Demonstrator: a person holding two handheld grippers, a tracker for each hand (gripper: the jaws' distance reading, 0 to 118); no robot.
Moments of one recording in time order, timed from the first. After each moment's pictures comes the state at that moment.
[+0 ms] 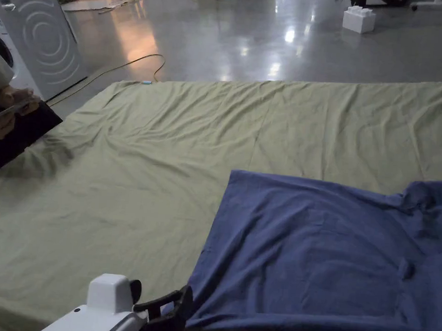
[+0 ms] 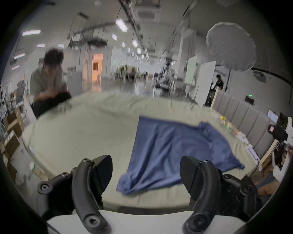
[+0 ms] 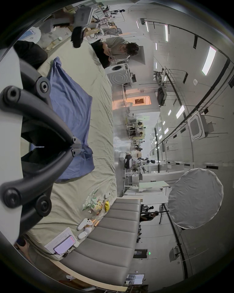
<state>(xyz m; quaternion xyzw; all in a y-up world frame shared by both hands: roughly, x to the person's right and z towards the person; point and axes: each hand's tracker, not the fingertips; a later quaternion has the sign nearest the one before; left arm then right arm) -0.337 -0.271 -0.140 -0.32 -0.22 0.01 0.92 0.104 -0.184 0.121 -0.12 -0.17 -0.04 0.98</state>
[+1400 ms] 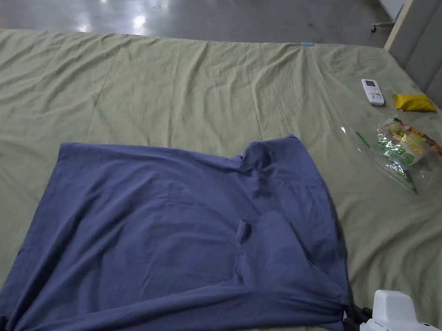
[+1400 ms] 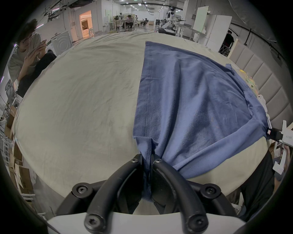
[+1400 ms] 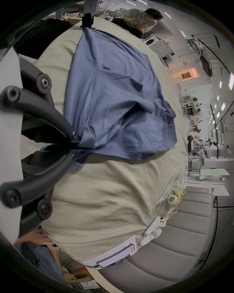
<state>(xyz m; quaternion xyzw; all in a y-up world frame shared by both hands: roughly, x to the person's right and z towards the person) -0.285 -0.357 -0.218 -0.50 -0.21 -0.09 0.84 0.219 -0.353 0.056 -0.42 -0.22 -0.12 0.87</state>
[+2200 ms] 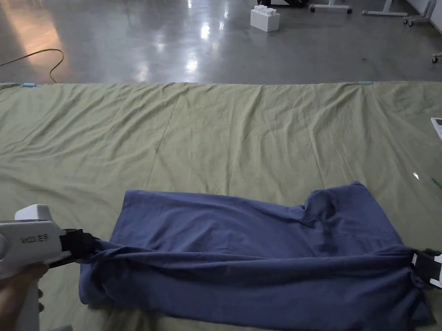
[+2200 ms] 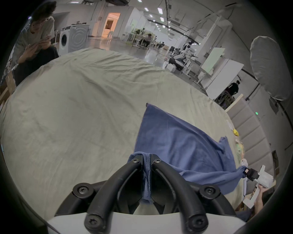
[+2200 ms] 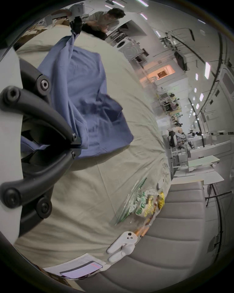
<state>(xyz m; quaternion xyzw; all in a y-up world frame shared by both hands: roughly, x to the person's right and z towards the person) -0.226 -0.288 -0.410 -0.45 -0.17 0.09 0.87 0.318 -0.306 -0.107 -0.36 -0.24 -0.17 0.89</state>
